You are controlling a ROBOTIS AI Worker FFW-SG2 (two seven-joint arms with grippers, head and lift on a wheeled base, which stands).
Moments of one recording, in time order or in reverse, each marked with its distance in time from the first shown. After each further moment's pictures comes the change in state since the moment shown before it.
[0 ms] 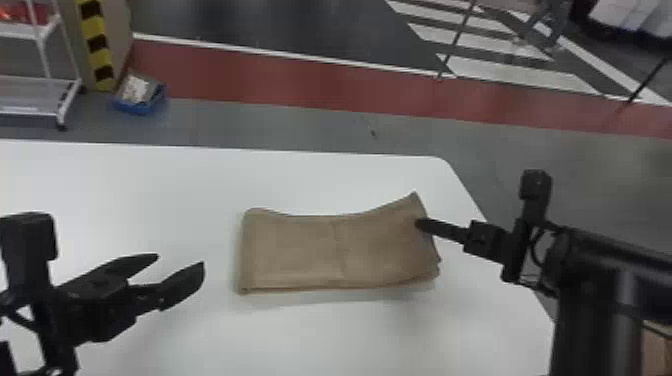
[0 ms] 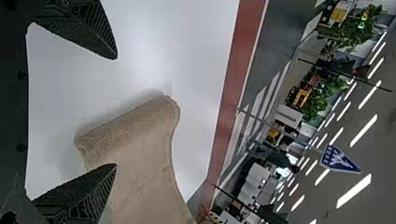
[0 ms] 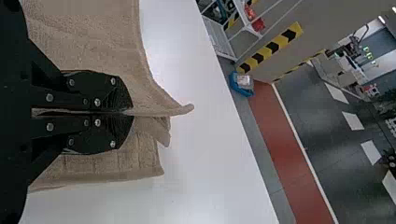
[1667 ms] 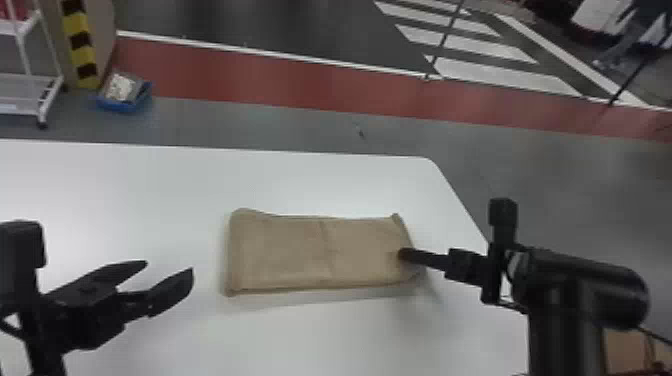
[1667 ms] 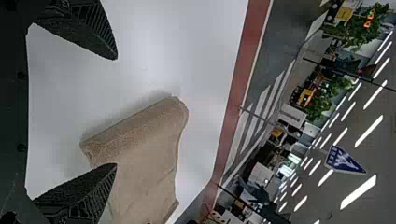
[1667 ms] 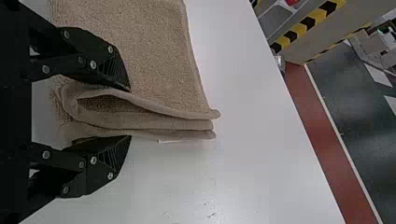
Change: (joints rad) left arm -0.007 0.000 -0.006 0.052 -0.004 -0.031 -0.005; right arm 0.026 -0.033 0.027 0.164 0.049 -0.086 0.005
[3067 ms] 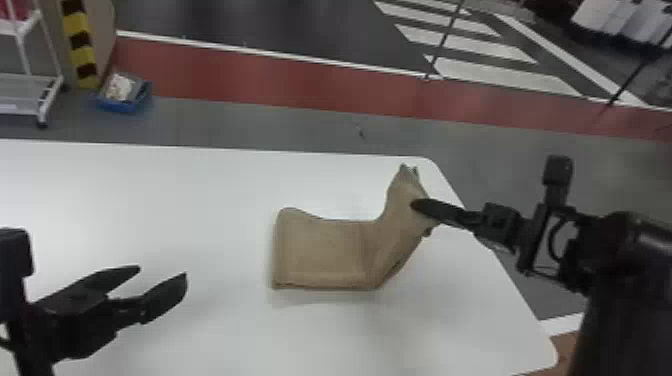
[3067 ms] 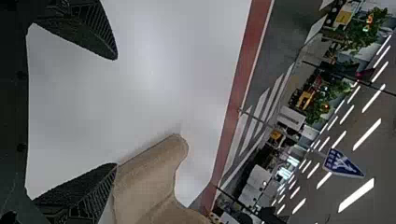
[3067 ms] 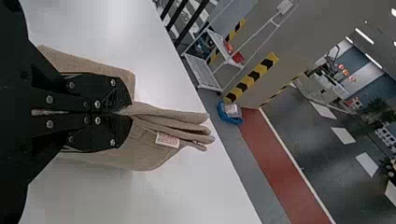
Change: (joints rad) left arm 0.031 0.000 0.020 -0.026 0.004 0.000 -0.008; right arm -0.056 0.007 -0.108 -0.353 -0.223 0.382 0.036
